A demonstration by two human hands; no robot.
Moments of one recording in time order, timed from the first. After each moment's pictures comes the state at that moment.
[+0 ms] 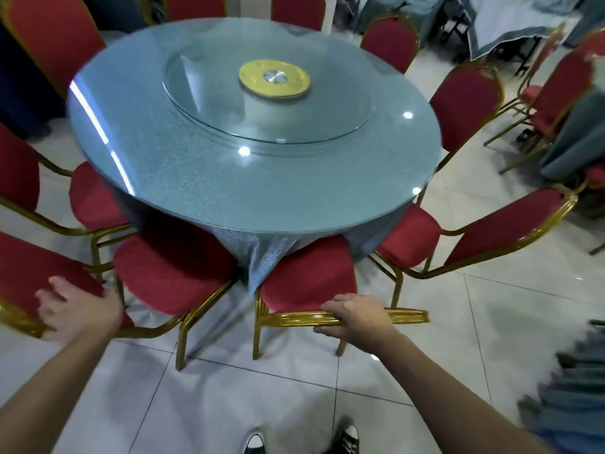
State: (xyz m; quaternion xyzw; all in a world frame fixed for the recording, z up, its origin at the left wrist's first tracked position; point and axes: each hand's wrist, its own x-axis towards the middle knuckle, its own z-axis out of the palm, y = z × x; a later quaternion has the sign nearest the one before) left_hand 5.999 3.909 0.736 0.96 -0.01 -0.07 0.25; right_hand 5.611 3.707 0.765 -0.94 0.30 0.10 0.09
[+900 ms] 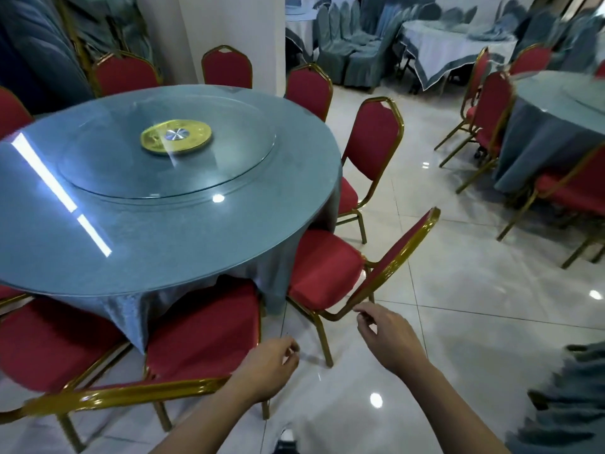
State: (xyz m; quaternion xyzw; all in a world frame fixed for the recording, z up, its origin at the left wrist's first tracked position) left_hand 5.426 3.579 0.786 0.73 -0.57 -0.35 0.13; right_hand 5.201 3.447 0.778 -0.83 0.51 -0.11 0.21
